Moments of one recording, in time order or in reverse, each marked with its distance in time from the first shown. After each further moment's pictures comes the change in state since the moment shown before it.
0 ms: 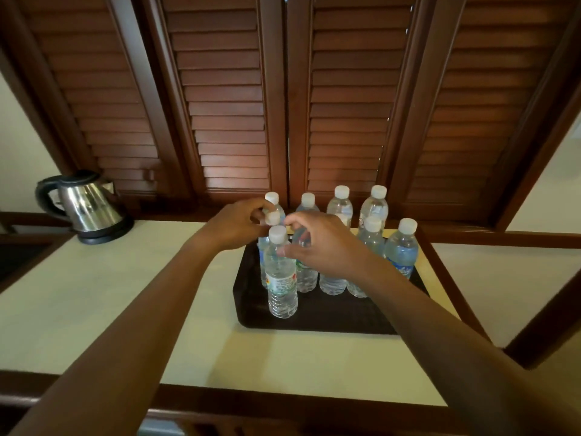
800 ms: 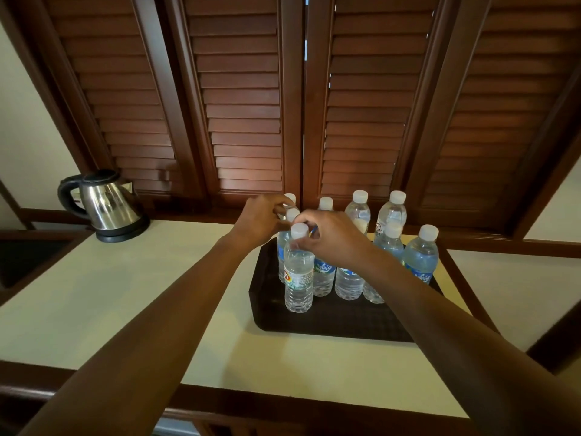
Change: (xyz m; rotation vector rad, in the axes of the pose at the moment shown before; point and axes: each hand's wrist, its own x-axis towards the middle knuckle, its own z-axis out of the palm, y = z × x) left_hand 0.027 -0.010 0.016 -0.018 0.212 0.058; right_hand 0.030 -0.002 0.011 0.060 -0.009 0.068
